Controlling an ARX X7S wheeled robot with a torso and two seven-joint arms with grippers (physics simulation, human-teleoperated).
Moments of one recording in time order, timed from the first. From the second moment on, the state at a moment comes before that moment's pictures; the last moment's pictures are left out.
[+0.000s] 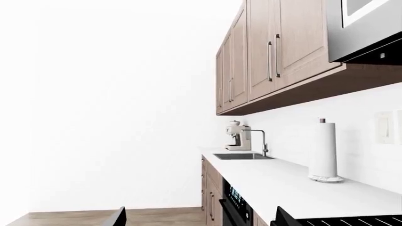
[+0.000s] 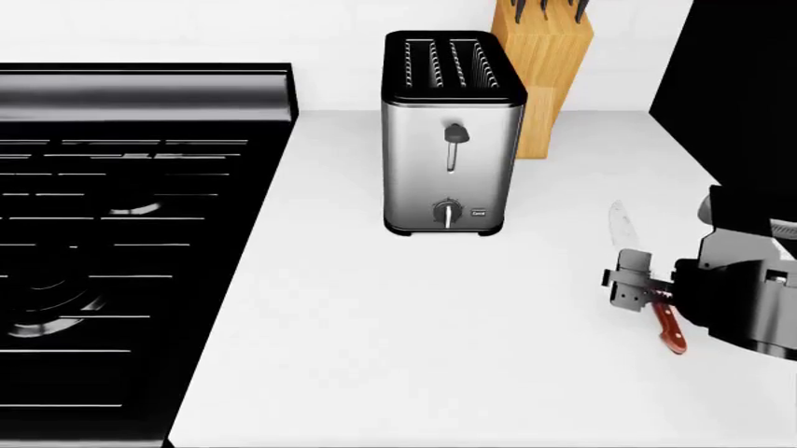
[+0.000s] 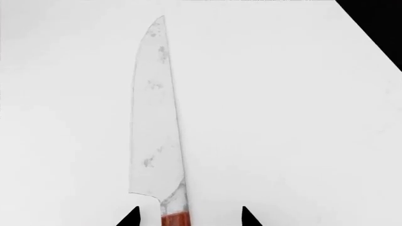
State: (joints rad) left arm 0.79 -0.13 -1.57 1.05 -0.83 -0.42 -0.74; right arm 0.92 0.83 -0.38 0.16 1.71 1.11 1.04
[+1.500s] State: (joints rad) left arm 0.79 -0.14 -1.56 1.05 -0.84 -0.43 -0.75; right arm 0.89 0.84 -0.43 0.07 1.66 1.06 0.98
